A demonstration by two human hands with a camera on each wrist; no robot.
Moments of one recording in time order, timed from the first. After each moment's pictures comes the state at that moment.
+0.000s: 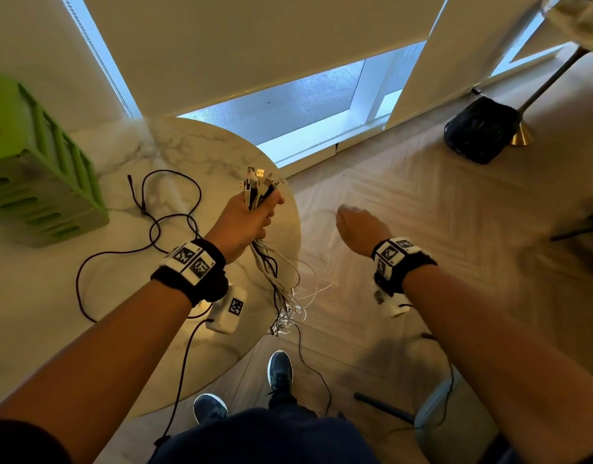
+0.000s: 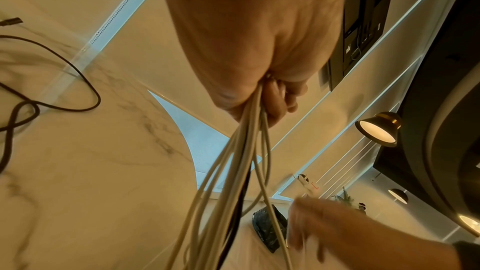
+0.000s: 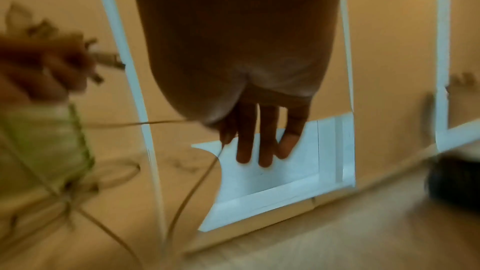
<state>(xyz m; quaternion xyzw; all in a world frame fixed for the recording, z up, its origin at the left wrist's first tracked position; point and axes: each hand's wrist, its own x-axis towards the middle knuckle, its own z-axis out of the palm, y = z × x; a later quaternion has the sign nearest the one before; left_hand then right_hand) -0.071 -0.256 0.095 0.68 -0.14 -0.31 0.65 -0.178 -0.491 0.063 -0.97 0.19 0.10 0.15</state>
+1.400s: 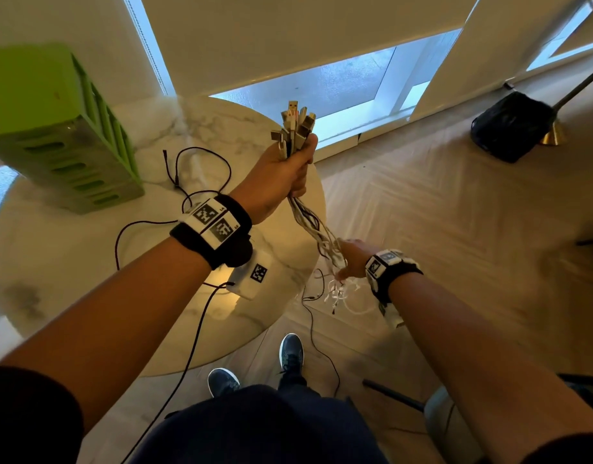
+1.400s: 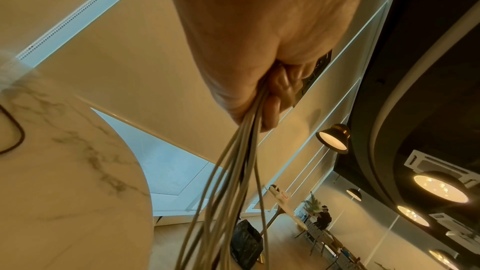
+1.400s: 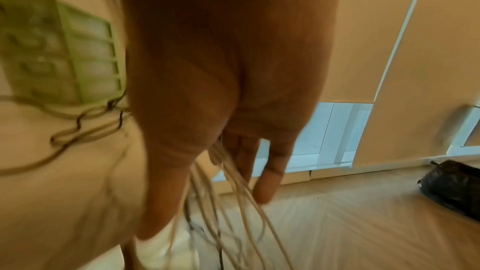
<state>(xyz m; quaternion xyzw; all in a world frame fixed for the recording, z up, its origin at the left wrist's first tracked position) -0.082 -0.238 0.164 0.61 -0.23 -0.31 0.69 -0.197 -0.427 0.011 -0.92 0.12 0.34 0.13</state>
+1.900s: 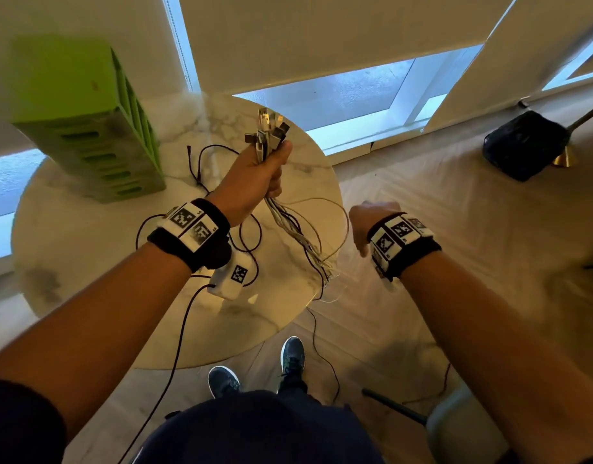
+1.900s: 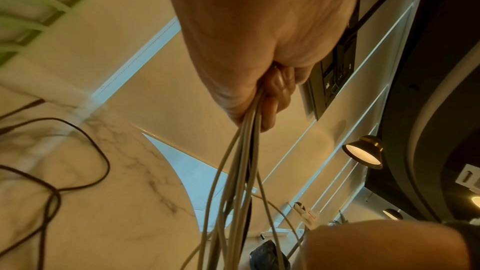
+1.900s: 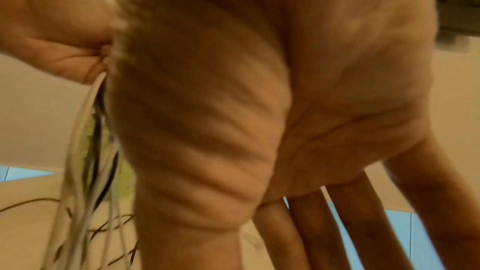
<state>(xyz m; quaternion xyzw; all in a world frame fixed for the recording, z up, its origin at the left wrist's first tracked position) -0.046 -0.171 0.145 0.64 -0.17 -0.26 0.71 -0.137 -0.374 0.128 -0.93 0.15 0.32 -0.12</state>
